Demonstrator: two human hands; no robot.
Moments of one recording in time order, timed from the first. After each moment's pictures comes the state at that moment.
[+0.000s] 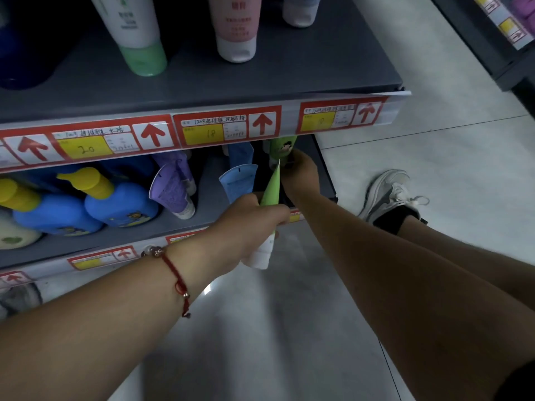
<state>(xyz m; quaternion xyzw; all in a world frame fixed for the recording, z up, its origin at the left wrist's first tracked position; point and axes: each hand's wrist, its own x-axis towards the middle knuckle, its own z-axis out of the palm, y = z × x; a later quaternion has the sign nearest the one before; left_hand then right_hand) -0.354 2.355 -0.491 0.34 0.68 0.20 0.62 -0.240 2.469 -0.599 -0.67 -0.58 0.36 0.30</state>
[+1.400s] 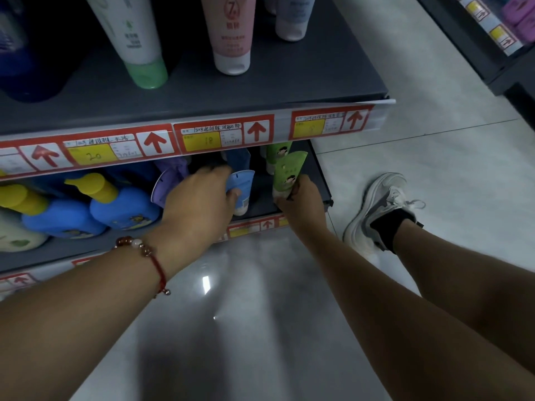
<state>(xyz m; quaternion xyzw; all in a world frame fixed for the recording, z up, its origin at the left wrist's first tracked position) -0.404 2.365 -0.497 0.68 0.72 0.12 0.12 -0.222 2.425 -0.610 -0.71 -0.59 0.31 0.24</state>
